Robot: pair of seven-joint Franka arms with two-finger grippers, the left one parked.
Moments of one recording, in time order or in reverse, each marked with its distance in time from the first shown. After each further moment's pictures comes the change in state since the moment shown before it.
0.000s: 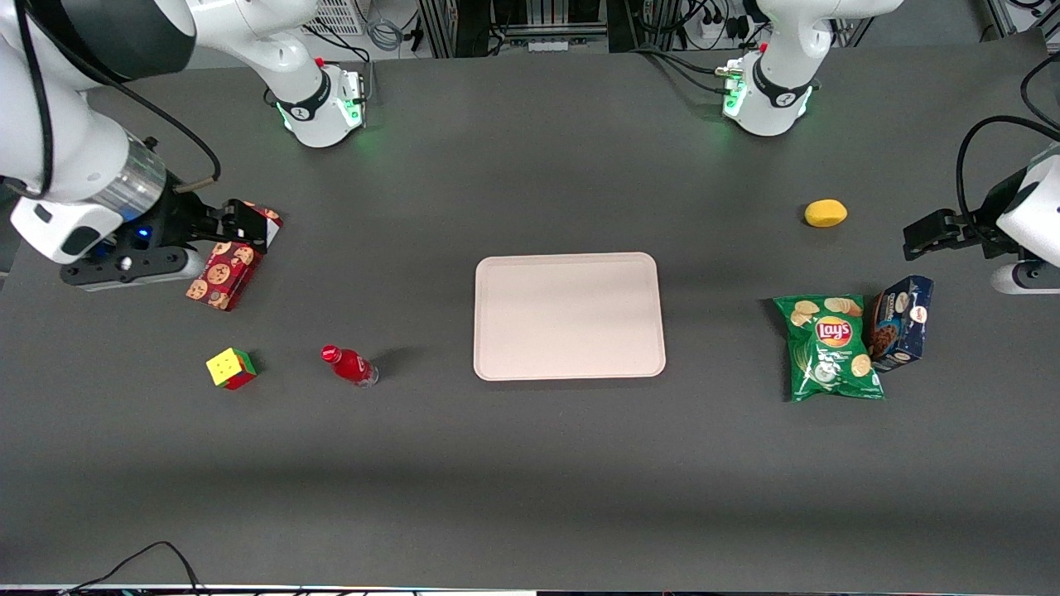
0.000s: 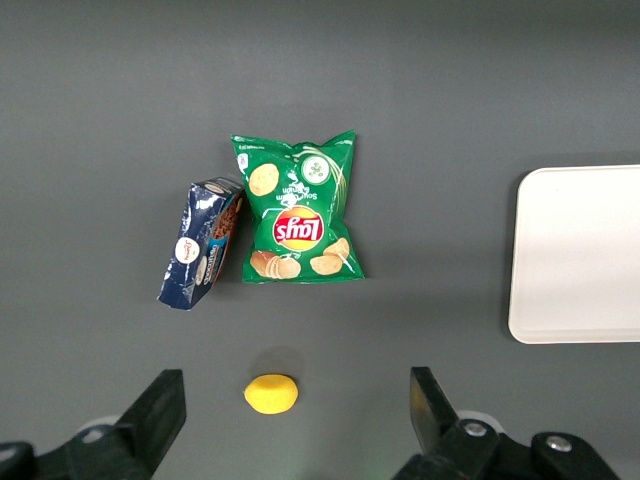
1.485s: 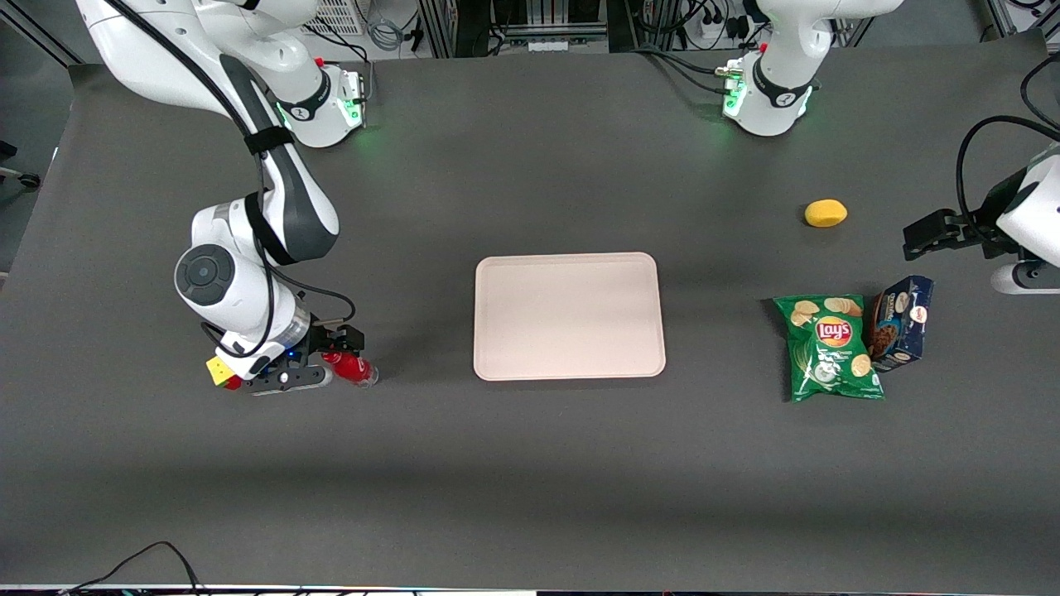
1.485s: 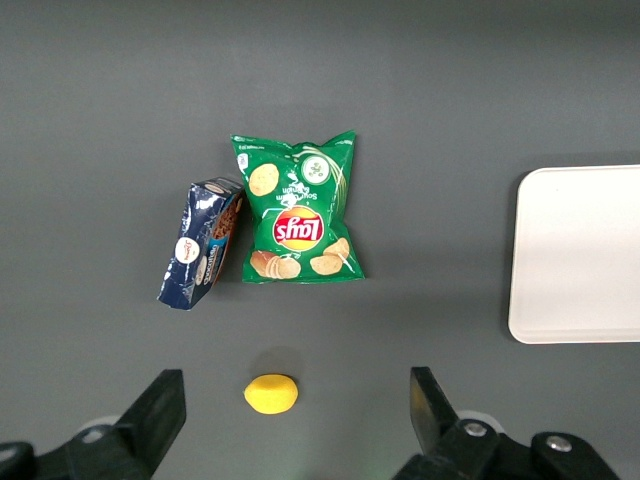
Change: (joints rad) arm 0.008 0.283 0.000 -0.355 0.001 0.724 0.000
